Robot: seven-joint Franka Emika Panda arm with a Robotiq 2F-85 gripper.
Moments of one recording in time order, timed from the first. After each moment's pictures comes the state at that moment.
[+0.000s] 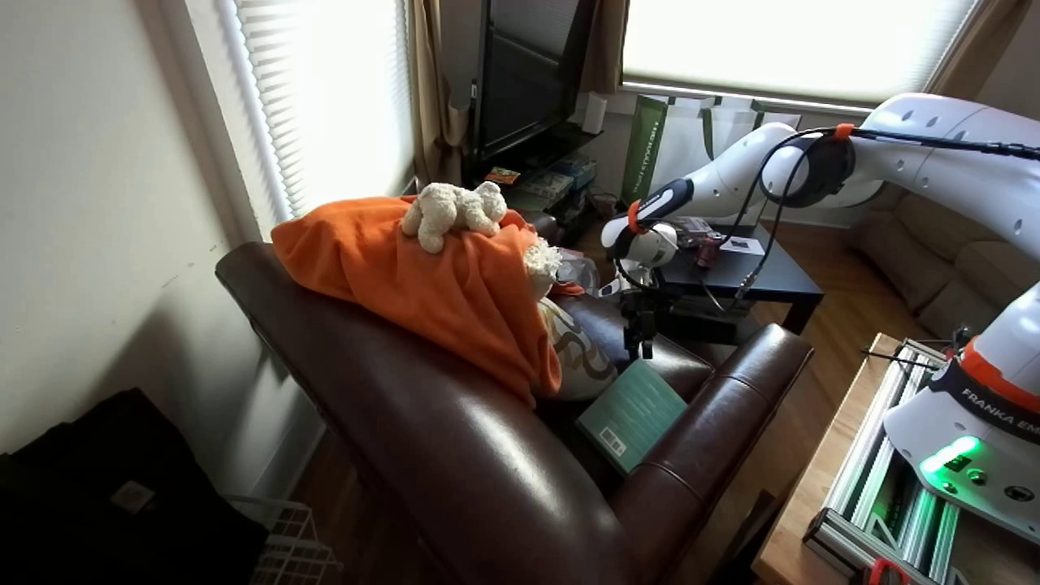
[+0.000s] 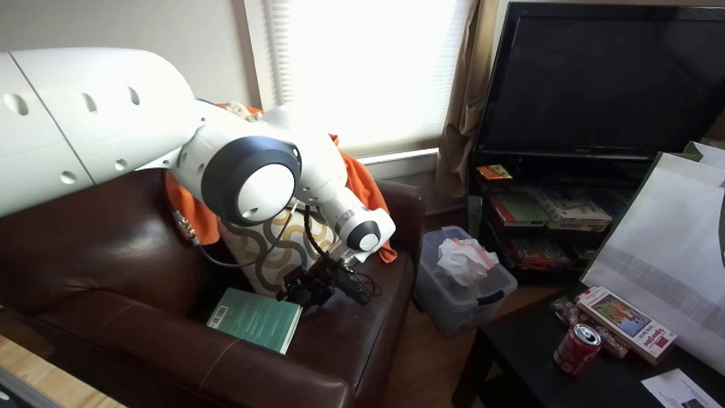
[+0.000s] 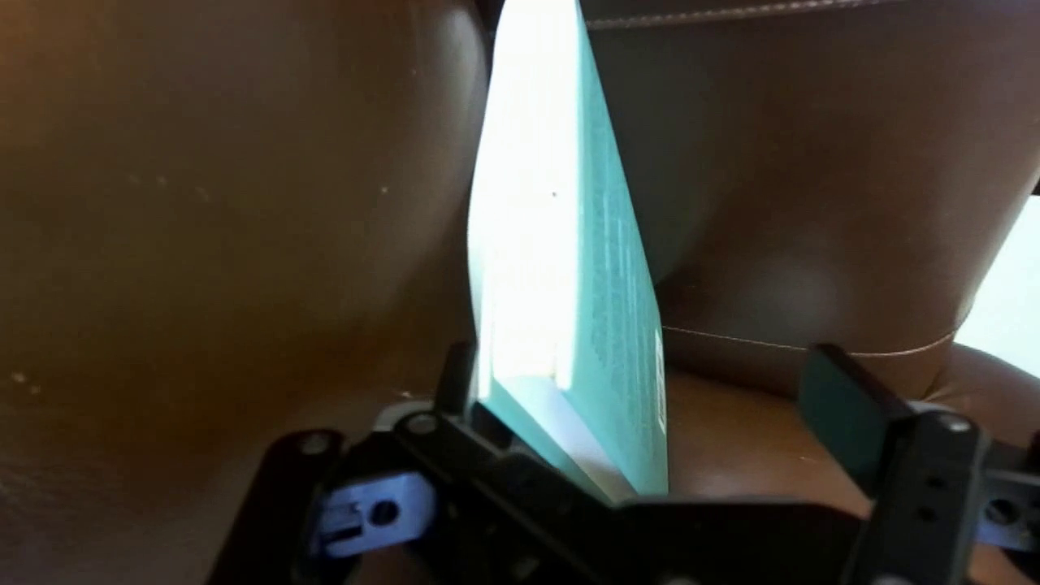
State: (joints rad) arm -0.34 1.49 0.12 -1.07 0.22 1.63 -1.28
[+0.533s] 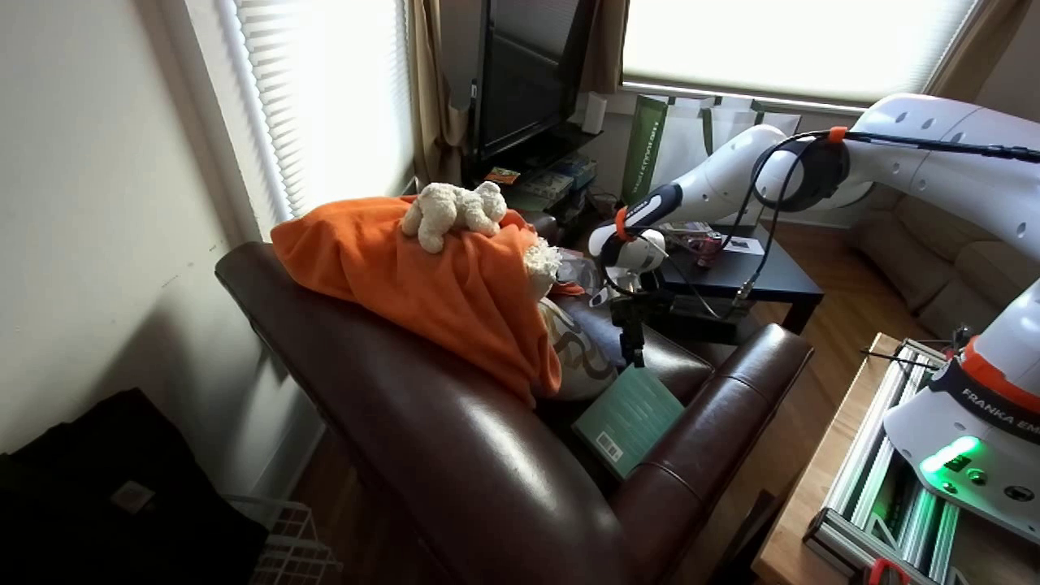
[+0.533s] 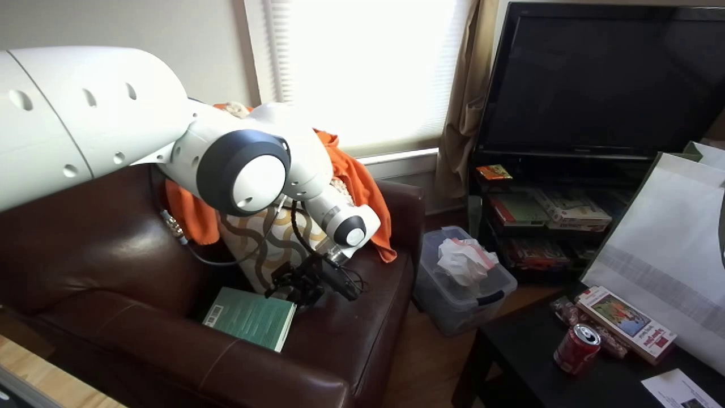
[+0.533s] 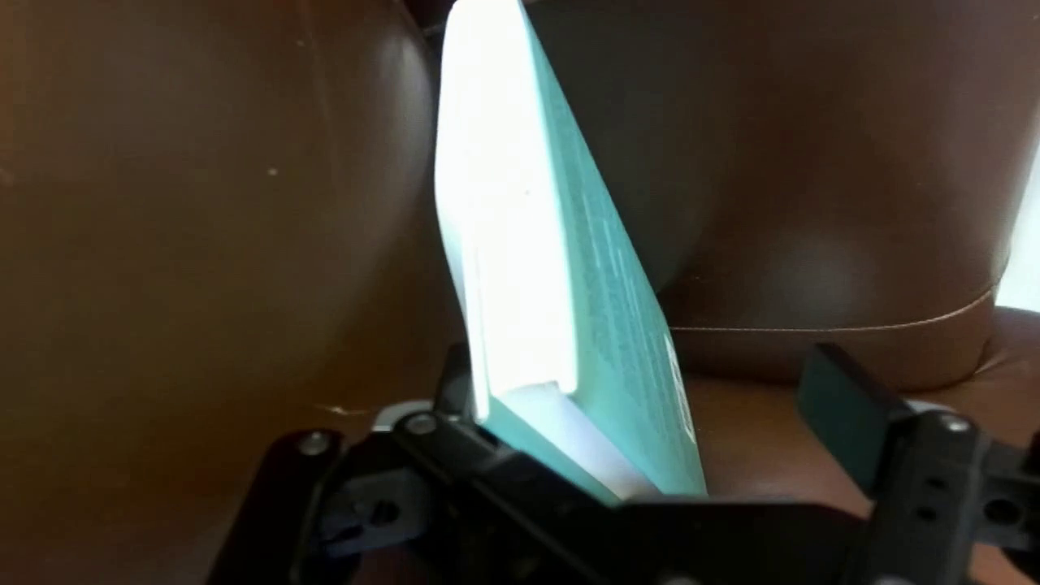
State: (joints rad) arm -0.27 1.49 0.11 -1.09 0.22 1.63 -1.10
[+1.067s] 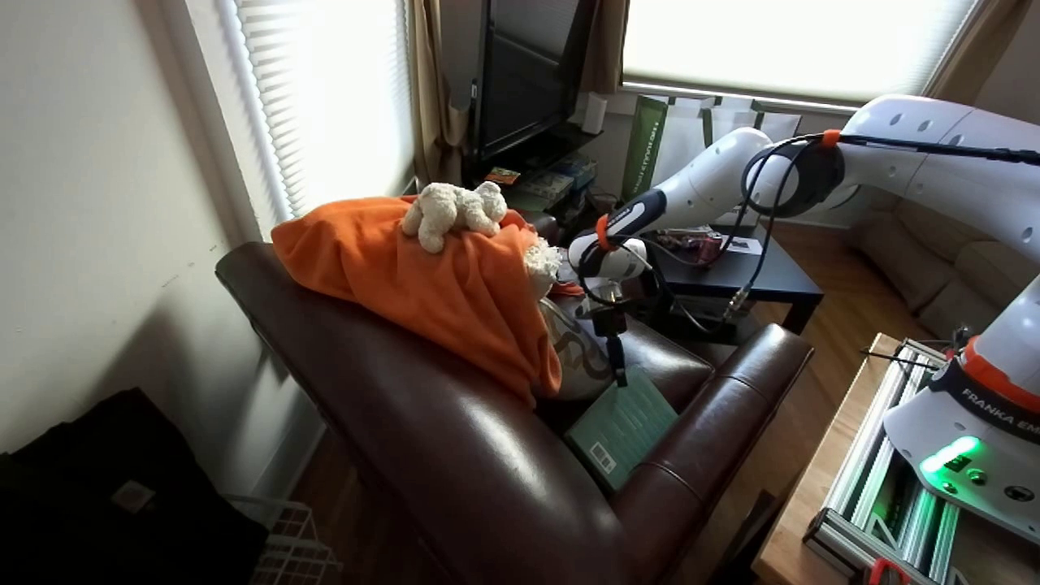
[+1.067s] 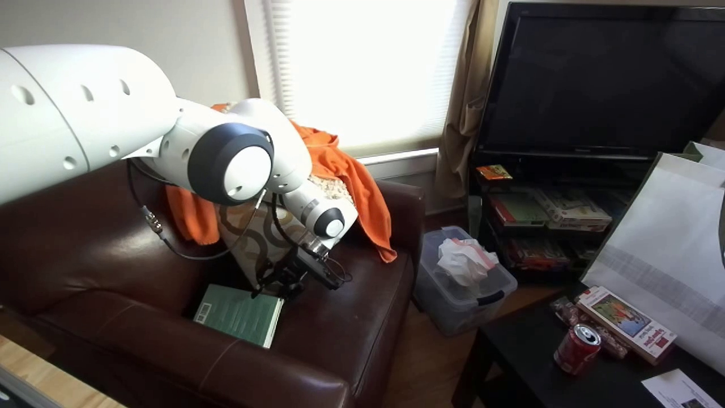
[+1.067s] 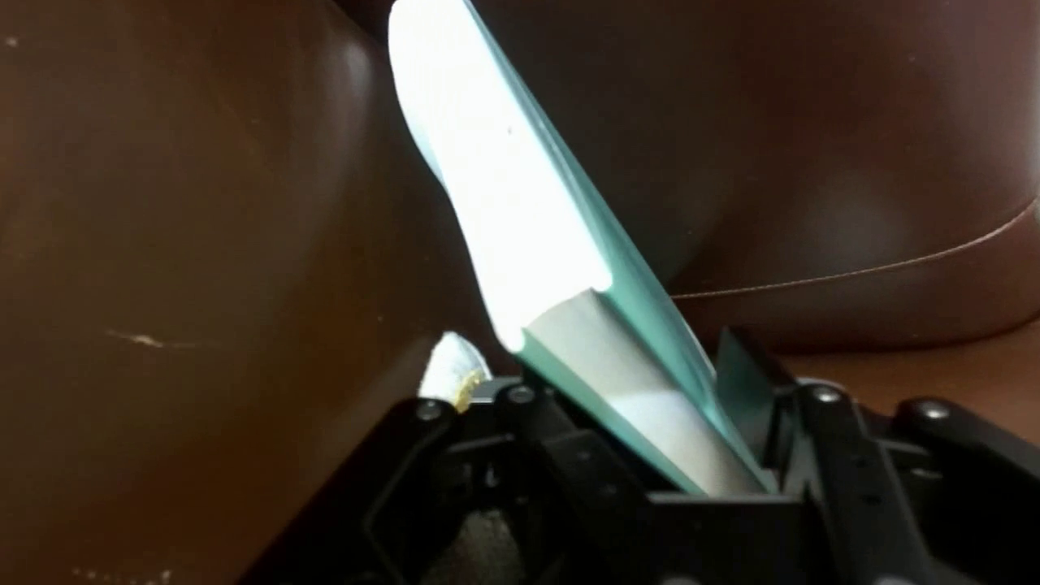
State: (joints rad) arm -0.17 1.49 0.12 -1.09 0.22 1.66 -0.89
